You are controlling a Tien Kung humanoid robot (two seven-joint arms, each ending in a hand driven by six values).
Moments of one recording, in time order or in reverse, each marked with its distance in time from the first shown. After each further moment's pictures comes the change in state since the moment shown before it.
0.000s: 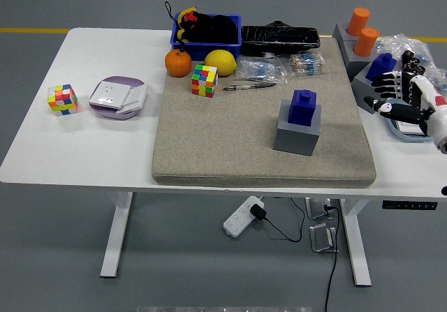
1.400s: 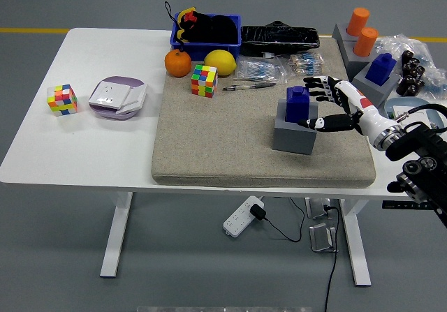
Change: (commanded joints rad) left arm -0.008 -0.006 0.020 0.001 -0.011 -0.002 0.001; right arm 0.146 0.070 -0.250 -0.060 -0.014 -0.034 0.032
